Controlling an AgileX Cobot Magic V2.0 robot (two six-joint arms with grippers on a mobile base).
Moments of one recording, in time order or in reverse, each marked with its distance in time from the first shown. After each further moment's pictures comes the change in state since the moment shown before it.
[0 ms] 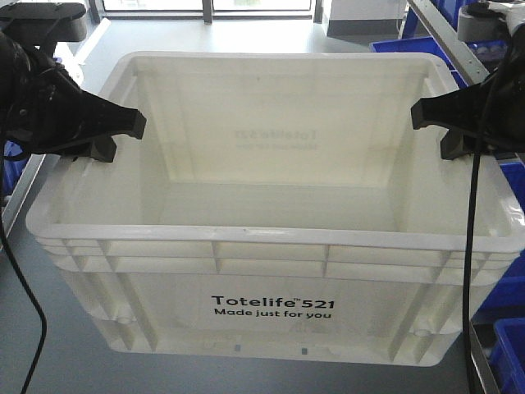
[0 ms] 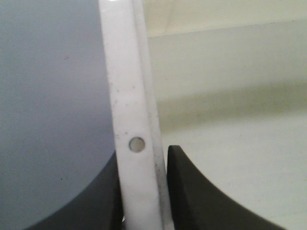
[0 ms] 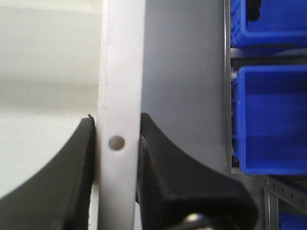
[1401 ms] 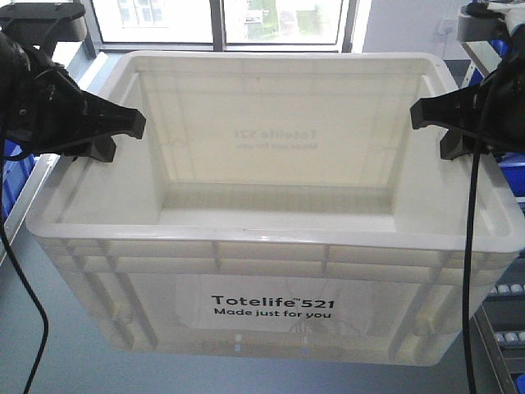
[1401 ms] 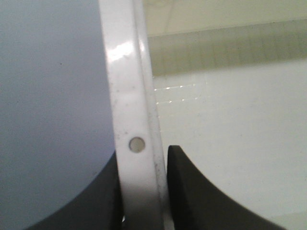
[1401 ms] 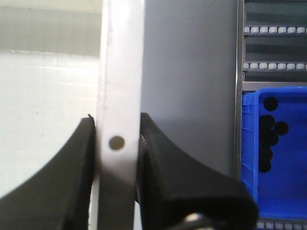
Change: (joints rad) left arm 0.000 0.000 0.000 0.001 -0.001 0.000; right arm 0.000 0.000 0.000 0.000 0.000 0.000
